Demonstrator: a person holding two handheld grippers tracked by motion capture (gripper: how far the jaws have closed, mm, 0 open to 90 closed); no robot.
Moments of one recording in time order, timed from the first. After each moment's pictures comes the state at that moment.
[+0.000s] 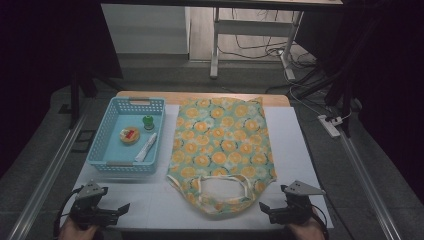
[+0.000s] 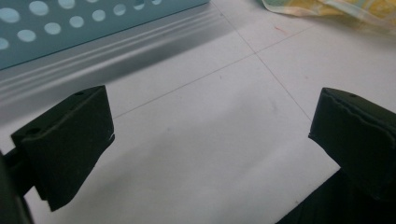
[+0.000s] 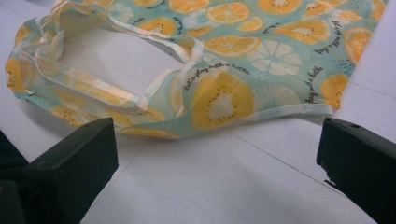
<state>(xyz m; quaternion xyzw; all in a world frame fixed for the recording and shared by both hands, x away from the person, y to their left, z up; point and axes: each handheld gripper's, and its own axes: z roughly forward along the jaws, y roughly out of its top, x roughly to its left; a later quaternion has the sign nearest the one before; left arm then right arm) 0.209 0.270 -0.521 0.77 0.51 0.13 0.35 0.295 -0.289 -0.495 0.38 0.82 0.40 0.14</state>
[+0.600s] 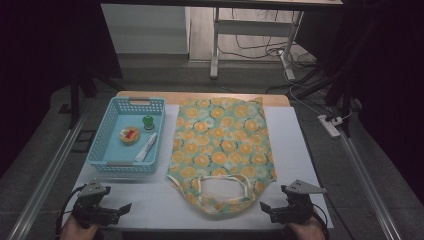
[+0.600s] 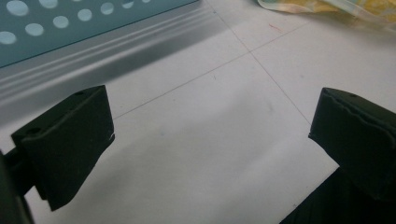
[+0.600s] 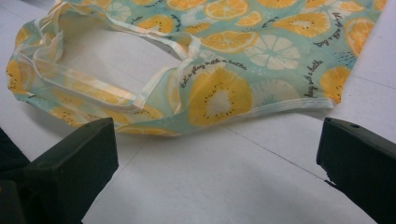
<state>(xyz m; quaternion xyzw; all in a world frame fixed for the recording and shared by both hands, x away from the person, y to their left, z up) 0.213 0.270 -0.522 0.78 0.51 0.11 0.36 0.297 -0.291 -0.496 0.39 0.82 0.40 0.13</state>
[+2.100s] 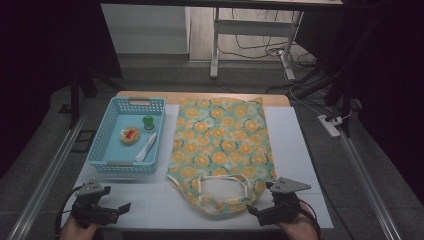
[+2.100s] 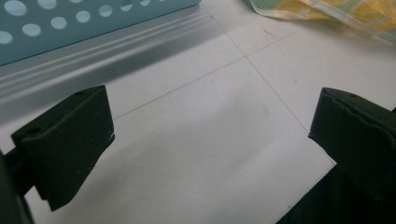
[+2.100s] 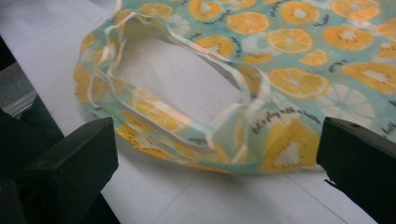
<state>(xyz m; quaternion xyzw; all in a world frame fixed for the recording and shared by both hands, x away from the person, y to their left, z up) 0.214 0.274 -0.522 0.77 0.51 0.10 0.37 0.294 -0.251 -0.478 0.30 0.85 0.41 0.11</state>
